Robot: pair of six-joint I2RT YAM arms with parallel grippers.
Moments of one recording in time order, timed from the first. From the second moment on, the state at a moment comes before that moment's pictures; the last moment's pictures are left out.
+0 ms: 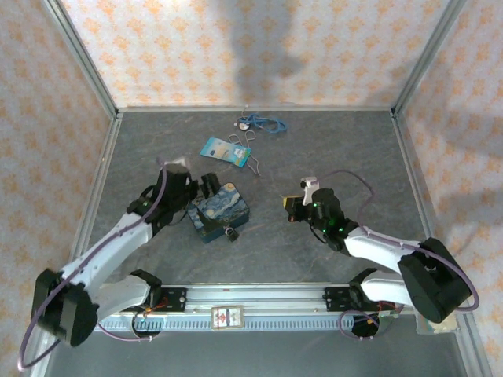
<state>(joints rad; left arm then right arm) -0.38 1.00 0.68 -0.42 -0.06 -0.75 0.57 1.21 0.37 0.37 -0.11 0.49</state>
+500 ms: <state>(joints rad) -0.53 0.98 0.45 -0.23 -0.07 -1.06 0.57 1.21 0.36 0.37 -0.14 0.53</state>
